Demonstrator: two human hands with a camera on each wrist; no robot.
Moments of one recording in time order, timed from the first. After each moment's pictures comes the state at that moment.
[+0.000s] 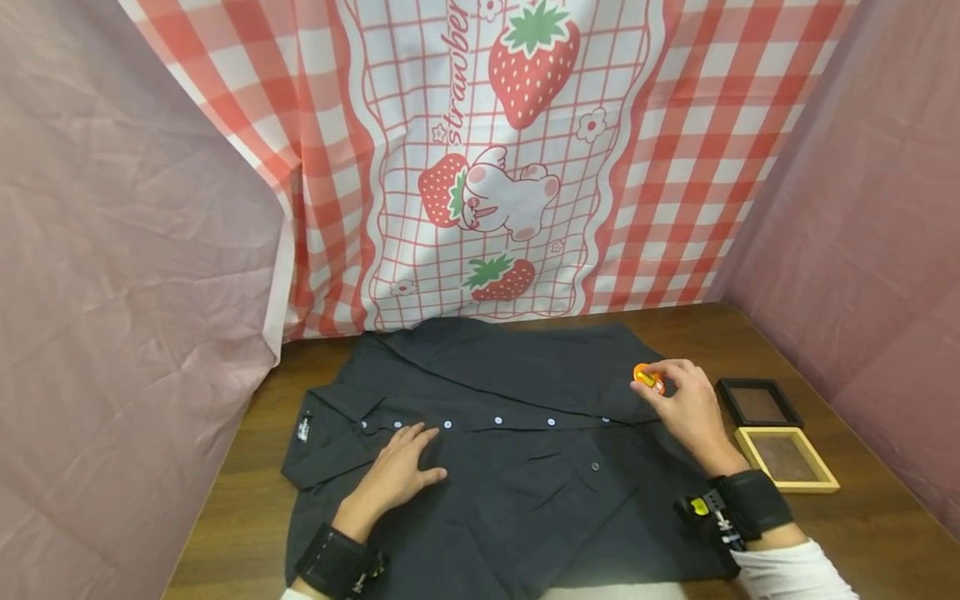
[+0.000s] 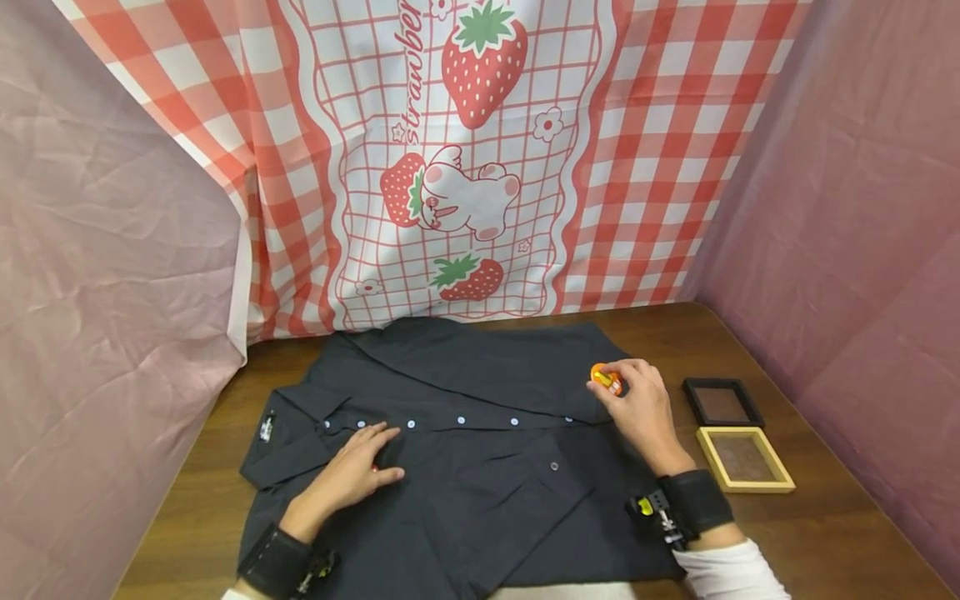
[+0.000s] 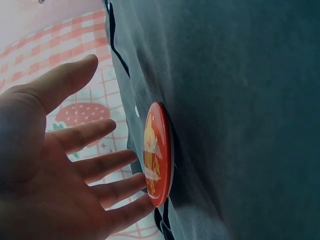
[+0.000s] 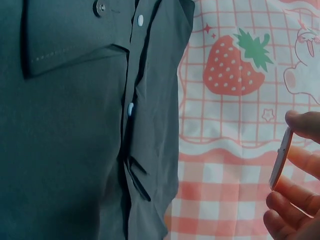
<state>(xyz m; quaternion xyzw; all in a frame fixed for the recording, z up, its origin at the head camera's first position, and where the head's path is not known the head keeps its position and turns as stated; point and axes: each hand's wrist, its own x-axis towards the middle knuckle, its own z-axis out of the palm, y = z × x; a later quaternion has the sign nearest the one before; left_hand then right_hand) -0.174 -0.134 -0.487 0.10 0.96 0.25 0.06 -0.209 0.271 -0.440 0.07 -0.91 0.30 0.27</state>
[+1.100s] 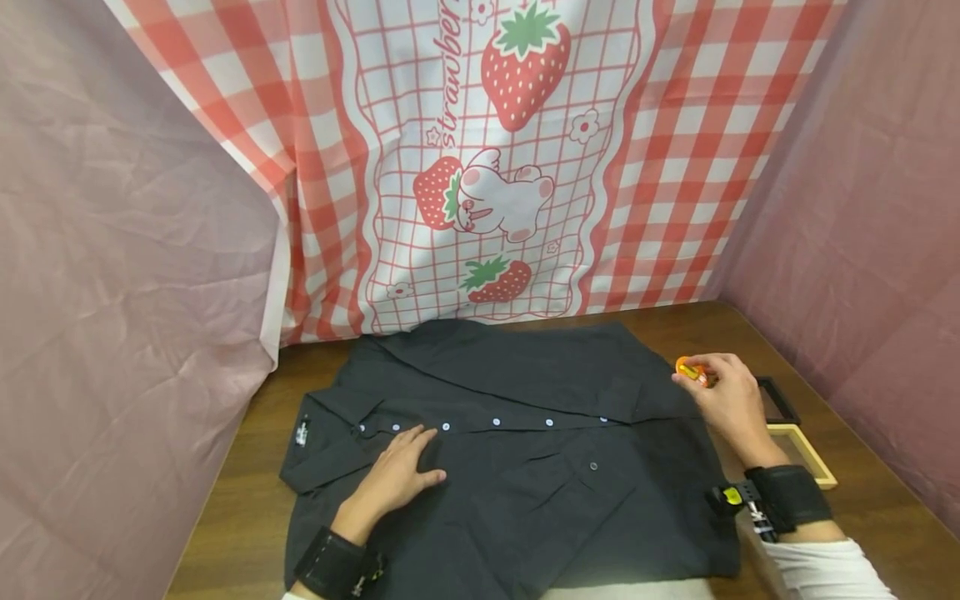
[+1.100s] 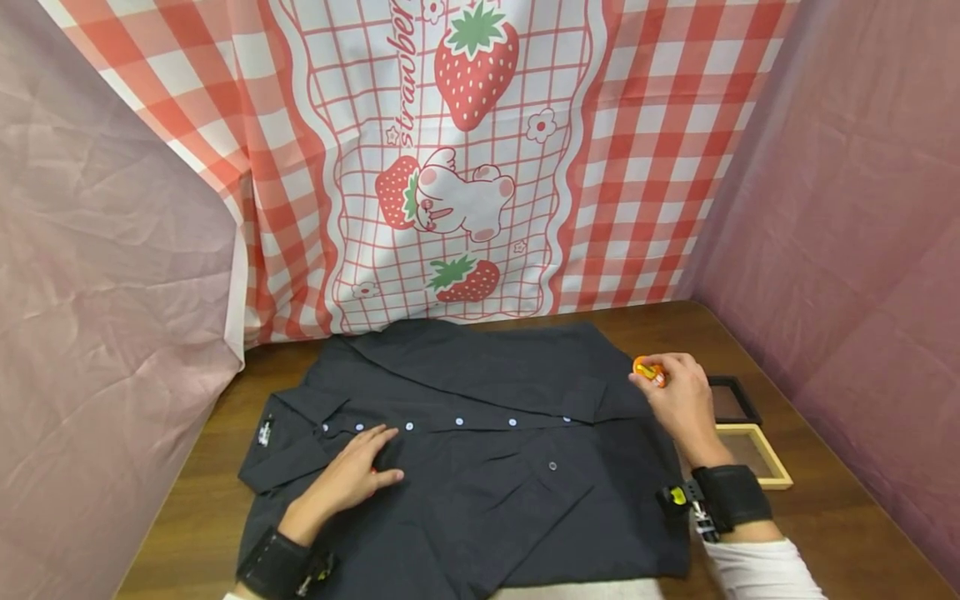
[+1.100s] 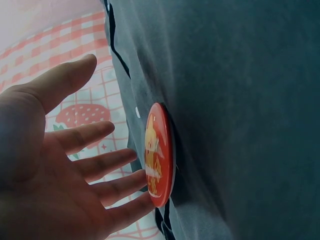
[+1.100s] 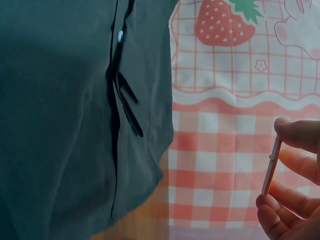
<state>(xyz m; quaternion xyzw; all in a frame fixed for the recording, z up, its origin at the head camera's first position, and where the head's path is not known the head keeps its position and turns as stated) -0.176 -0.133 -0.486 0.10 0.96 0.26 0.07 -0.210 0.320 -0.430 0.02 -0.92 0.28 0.27</state>
